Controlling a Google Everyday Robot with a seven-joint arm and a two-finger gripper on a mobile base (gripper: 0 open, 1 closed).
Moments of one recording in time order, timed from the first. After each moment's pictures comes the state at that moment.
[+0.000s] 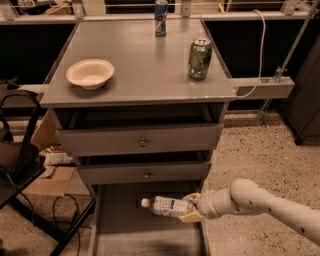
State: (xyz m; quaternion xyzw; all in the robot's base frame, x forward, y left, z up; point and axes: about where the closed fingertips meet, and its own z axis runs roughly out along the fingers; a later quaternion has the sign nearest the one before) arm 0.477 -0.100 0.413 -0.52 0.75 0.28 0.29
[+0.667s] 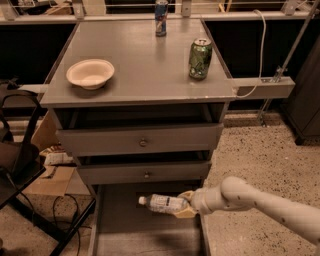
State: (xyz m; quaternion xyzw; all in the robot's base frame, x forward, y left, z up) arm 0.502 -0.089 0.375 -0.52 0.75 0.28 0.28
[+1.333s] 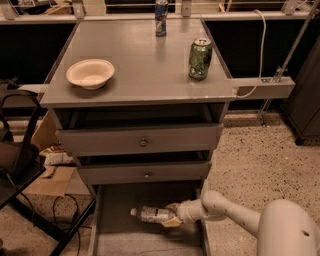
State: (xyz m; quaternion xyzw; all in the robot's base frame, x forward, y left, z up) arm 0.527 -0.038 0.204 -0.52 0.73 0.33 0.29
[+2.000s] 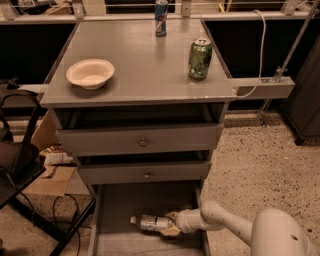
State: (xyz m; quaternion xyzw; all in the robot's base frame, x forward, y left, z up) arm 0.506 -0.034 0.148 -0.51 0.73 0.35 0.29
